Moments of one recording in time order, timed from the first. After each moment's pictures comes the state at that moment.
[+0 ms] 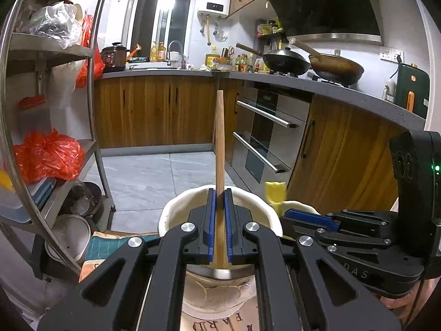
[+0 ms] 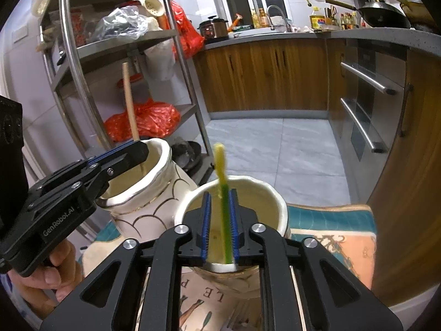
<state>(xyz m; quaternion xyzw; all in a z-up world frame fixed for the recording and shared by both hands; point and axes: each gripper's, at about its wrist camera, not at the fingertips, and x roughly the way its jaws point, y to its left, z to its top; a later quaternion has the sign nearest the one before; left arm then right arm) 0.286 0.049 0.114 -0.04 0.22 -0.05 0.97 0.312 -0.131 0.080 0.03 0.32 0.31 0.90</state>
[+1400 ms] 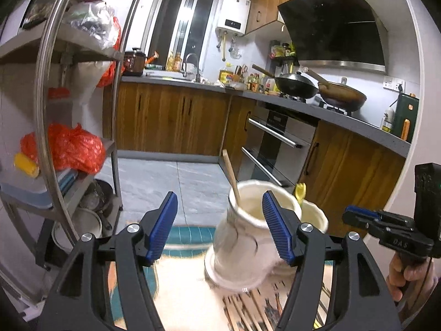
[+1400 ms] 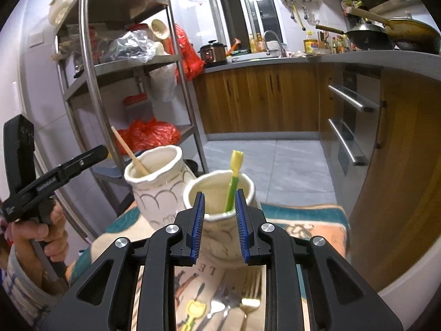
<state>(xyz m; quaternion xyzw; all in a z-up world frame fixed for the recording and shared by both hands) 0.211 0.109 0.126 -0.09 0.19 -0.04 0.98 0.247 -0.187 0.099 0.04 0.26 0.30 0.92</state>
